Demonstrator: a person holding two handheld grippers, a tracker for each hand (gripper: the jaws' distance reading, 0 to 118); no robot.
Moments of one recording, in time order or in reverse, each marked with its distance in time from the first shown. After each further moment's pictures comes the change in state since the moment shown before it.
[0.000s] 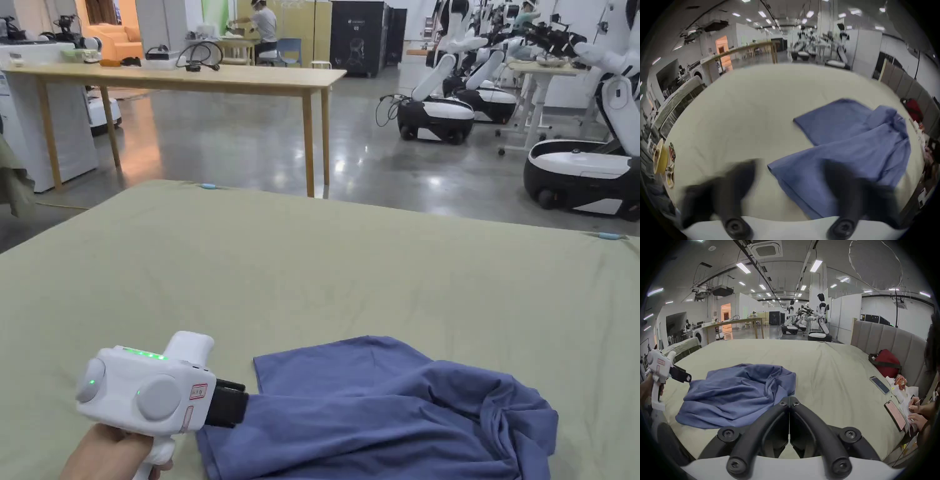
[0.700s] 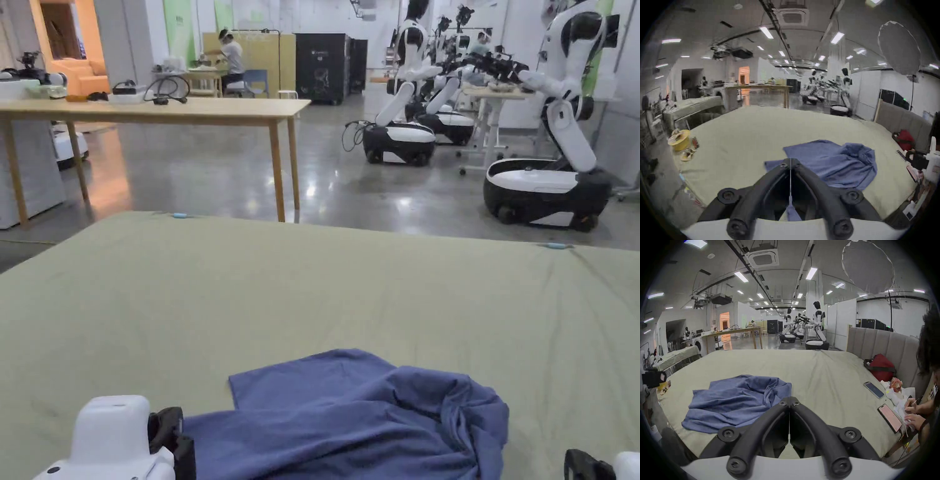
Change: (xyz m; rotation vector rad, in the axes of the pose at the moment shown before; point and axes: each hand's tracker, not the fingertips) left arm 0.074 -0.113 0.195 0.556 0.075 0.190; right arm 0.014 0.012 0.047 0.101 -0.003 -0.033
